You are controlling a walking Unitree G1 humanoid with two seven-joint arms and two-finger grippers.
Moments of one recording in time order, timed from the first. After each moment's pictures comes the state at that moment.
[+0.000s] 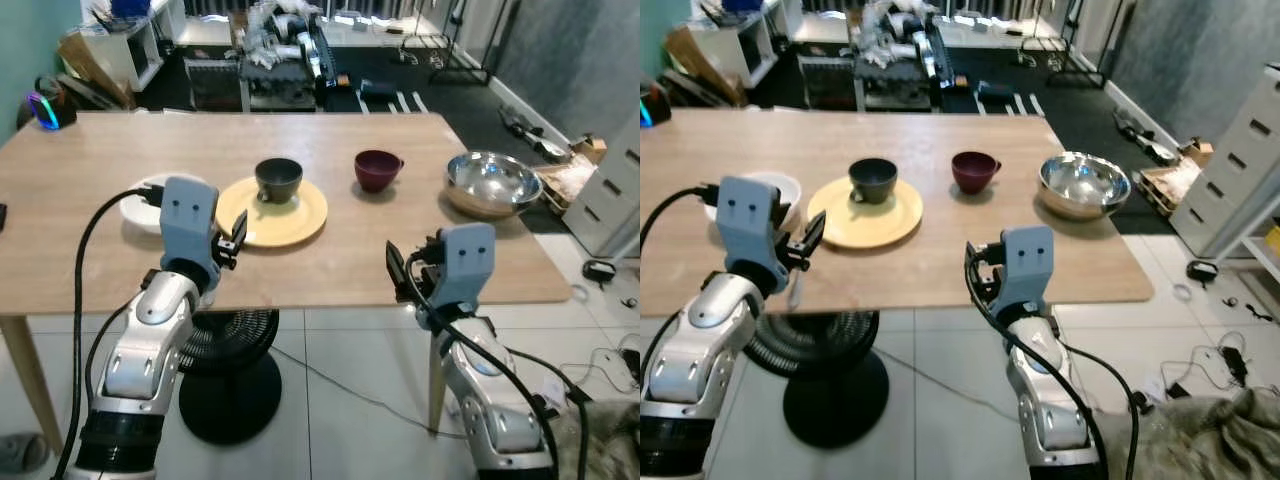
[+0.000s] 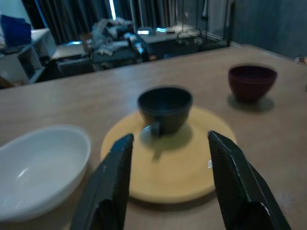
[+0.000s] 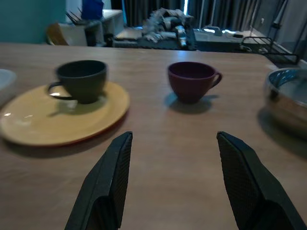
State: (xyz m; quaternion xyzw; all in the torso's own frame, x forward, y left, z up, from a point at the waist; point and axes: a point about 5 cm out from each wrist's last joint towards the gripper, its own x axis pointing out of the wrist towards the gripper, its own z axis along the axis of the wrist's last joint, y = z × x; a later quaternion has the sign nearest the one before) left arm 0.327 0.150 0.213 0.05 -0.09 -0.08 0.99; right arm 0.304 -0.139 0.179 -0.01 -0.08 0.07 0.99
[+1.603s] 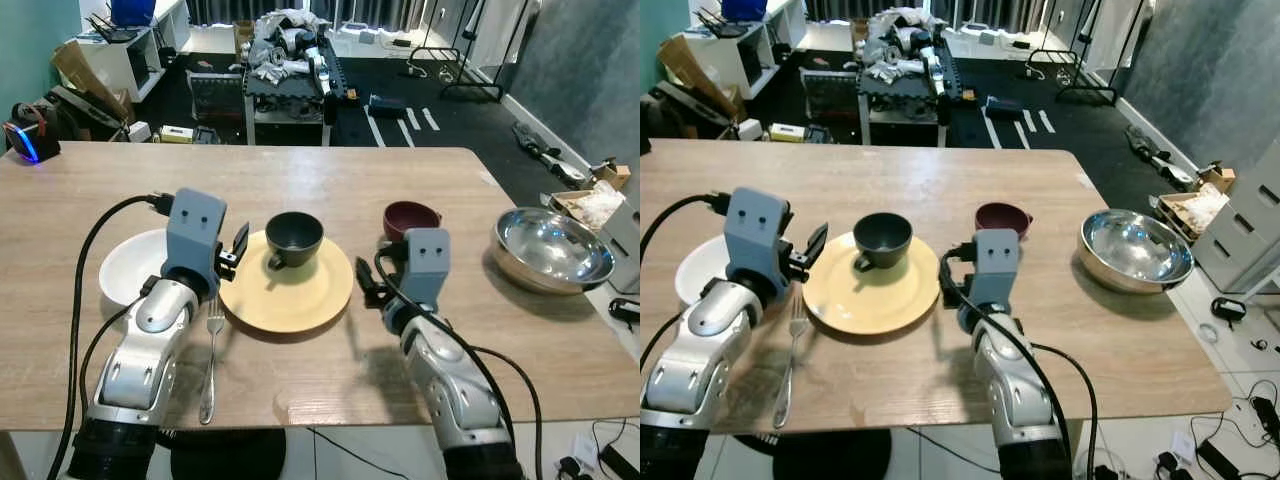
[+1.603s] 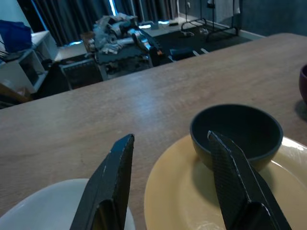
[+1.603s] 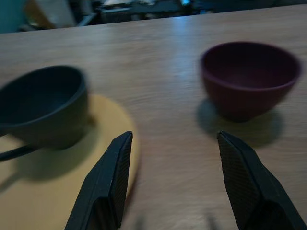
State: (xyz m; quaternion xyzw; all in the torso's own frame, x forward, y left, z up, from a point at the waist) left arm 0.322 0.155 0.204 0.10 -0.07 -0.09 0.99; right arm 0.331 -0.116 0.153 0.05 0.02 0.05 1.00
